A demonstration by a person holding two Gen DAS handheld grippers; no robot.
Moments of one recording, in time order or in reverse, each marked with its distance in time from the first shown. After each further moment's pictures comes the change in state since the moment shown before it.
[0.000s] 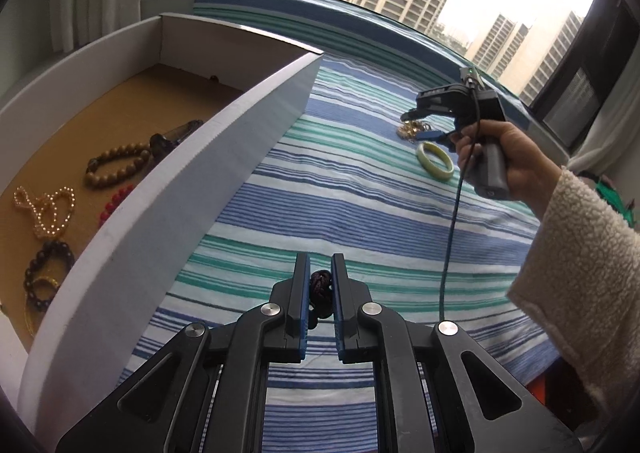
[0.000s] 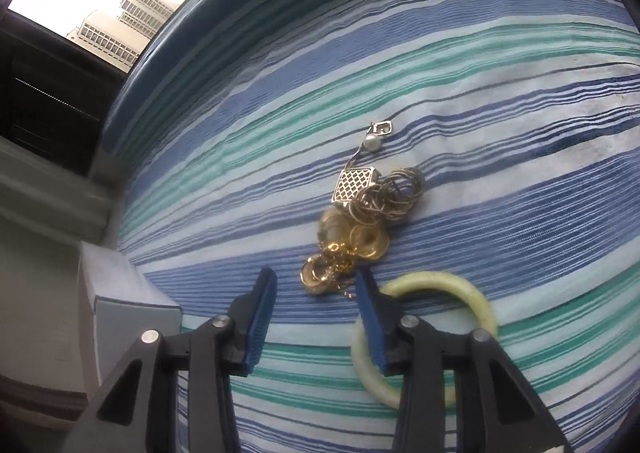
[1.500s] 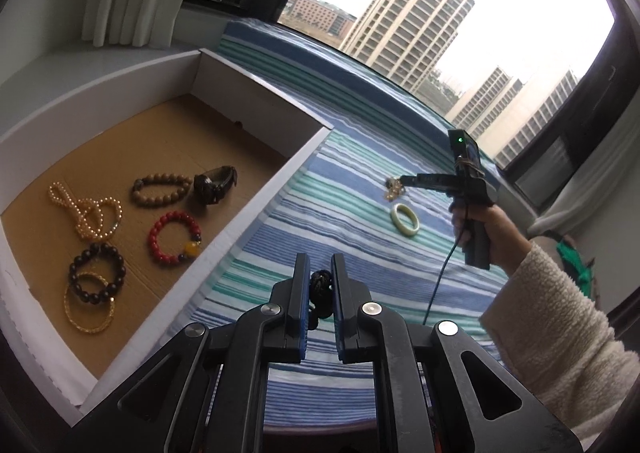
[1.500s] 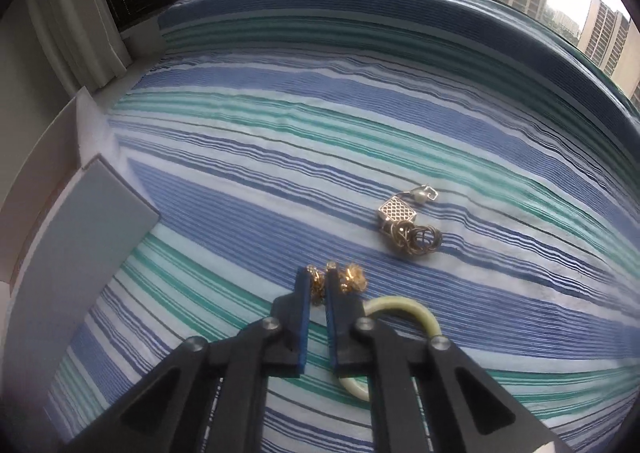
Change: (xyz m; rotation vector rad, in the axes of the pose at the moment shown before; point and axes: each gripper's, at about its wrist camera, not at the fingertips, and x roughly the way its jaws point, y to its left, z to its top) left arm -0.104 0.044 0.021 -0.147 -0.126 -0.117; right arm -0.057 0.064 -0.039 -0.609 -0.043 -0.142
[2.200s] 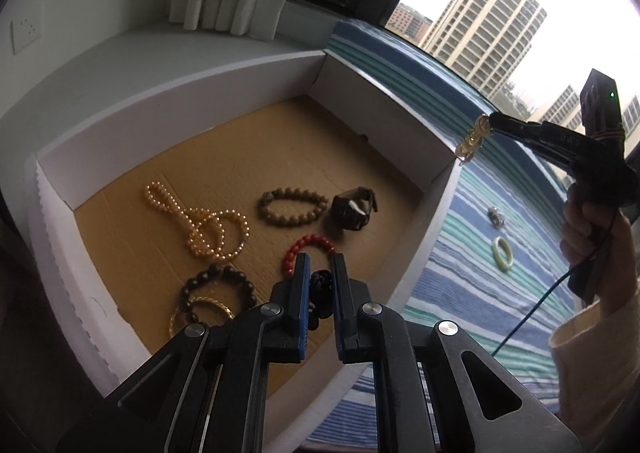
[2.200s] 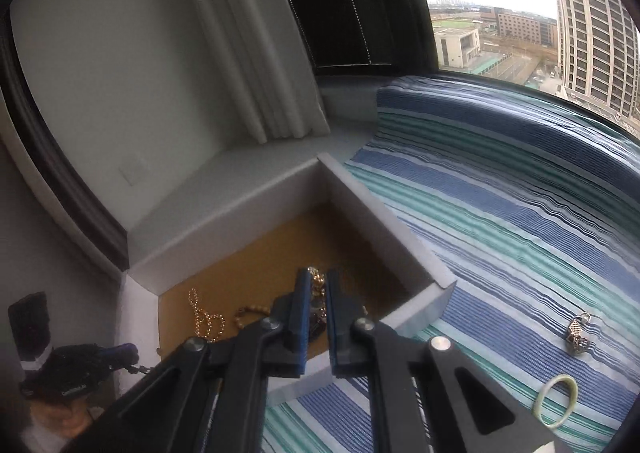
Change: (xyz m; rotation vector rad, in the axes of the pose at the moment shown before) left arm 0.017 0.110 0.028 -0.134 0.027 0.282; right arm -0.087 0.222 0.041 -0.236 -0.176 0.404
